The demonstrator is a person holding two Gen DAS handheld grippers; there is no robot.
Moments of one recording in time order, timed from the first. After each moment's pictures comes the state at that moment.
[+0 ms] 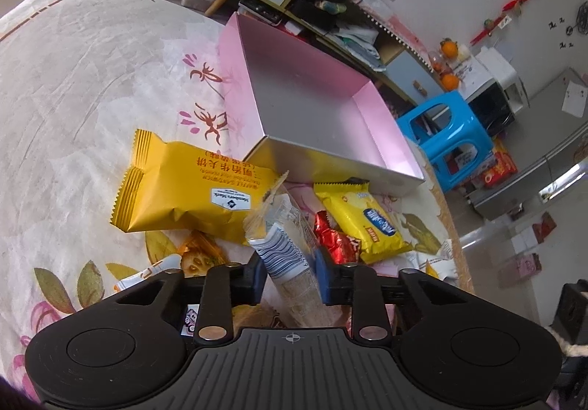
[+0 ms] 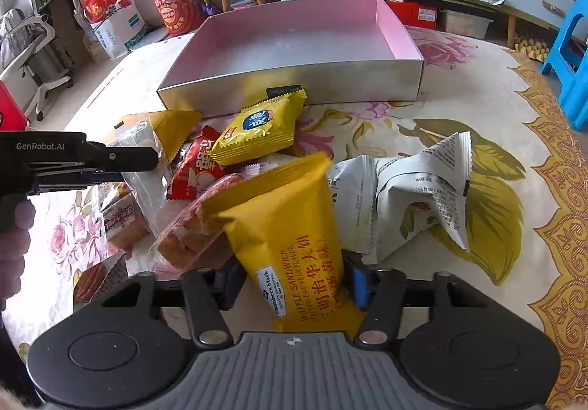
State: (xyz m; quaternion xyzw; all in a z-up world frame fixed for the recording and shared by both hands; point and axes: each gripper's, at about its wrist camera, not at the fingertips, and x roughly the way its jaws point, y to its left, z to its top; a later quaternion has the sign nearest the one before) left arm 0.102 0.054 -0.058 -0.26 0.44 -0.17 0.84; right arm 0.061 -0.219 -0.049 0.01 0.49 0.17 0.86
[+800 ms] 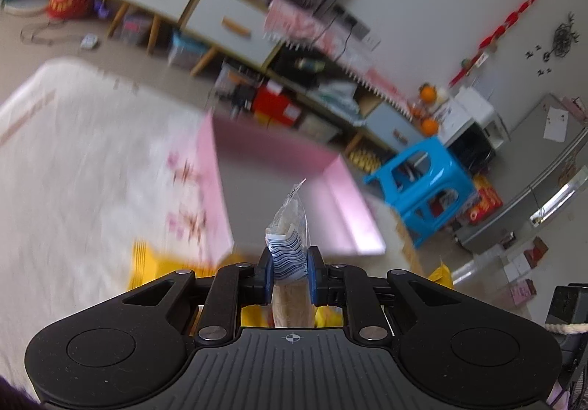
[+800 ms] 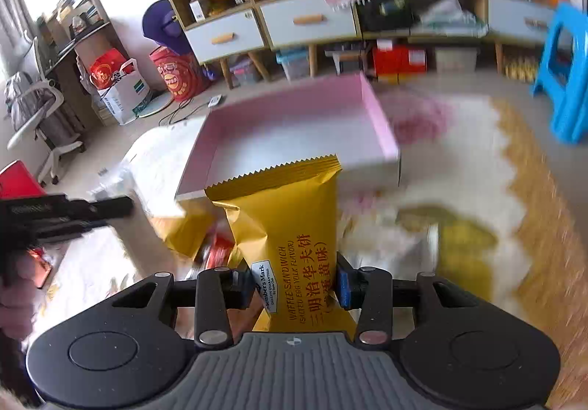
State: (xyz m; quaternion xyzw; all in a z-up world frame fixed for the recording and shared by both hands) left arm 0.117 0.070 0.019 -0.26 0.35 -0.17 0.88; right arm 0.089 -0.239 0.010 0.07 0.42 0.17 0.89
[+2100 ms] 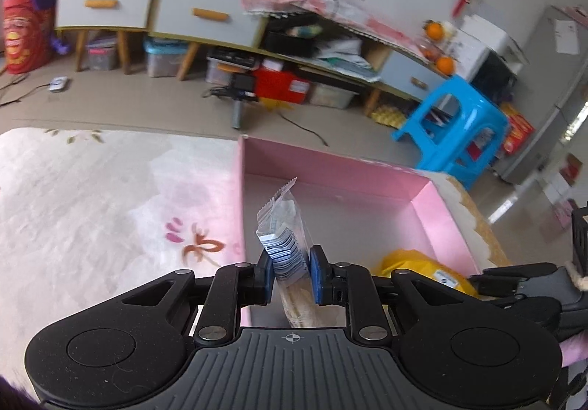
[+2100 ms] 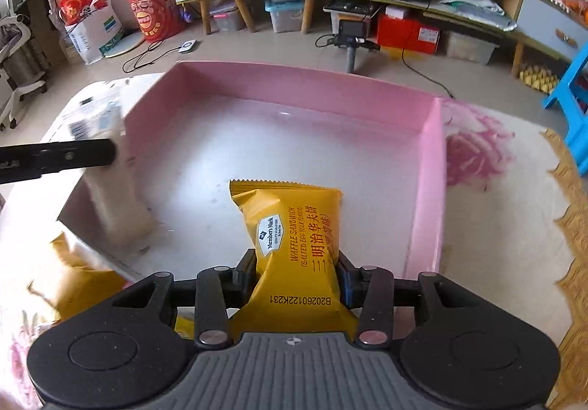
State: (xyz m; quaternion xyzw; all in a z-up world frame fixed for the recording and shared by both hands) left arm 0.228 0.053 -0.024 -0.12 0.40 -0.20 0.89; right arm 0.196 -0.191 -0.042 -0.02 0.49 0.15 0.86
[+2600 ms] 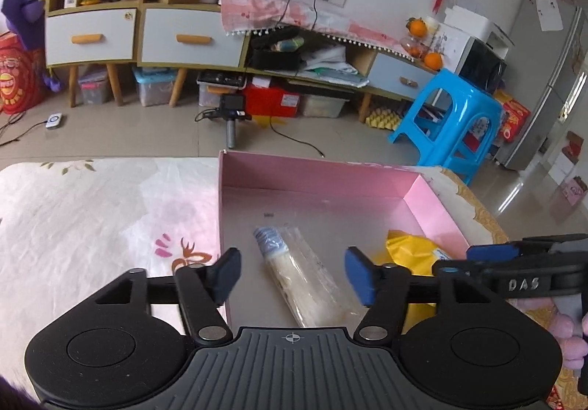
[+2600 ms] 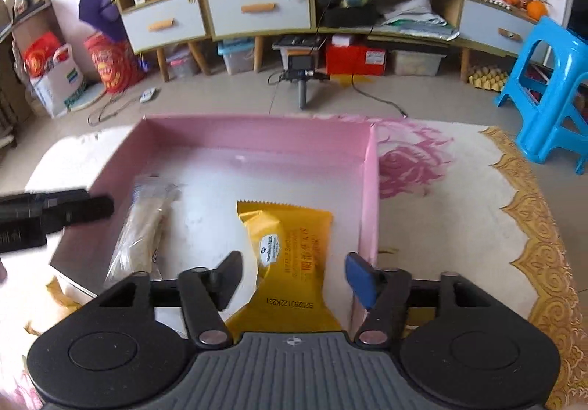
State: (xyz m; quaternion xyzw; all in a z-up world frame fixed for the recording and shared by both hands) left arm 0.203 0.034 -0.014 -0.07 0.36 -0.19 0.91; right arm 0.184 -0.211 -0.020 0.02 0.44 0.07 0.90
